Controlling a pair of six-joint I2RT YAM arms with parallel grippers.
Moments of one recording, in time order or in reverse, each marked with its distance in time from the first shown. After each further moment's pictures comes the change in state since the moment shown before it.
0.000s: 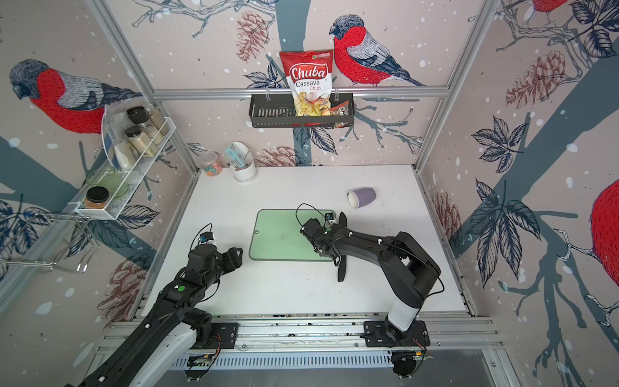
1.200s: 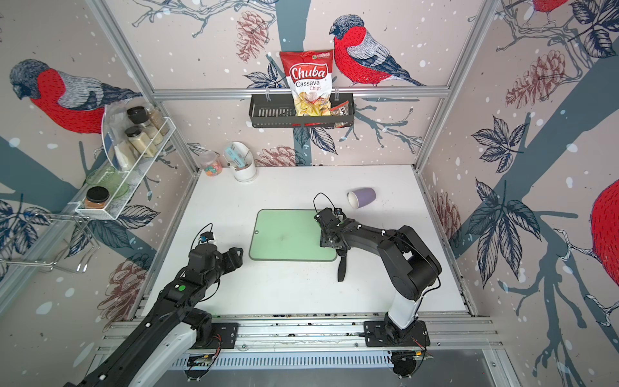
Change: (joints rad) left arm 0.000 0.014 0.000 0.005 0.000 0.000; right arm -0.138 0.005 -0.082 0.236 -0.268 -0.019
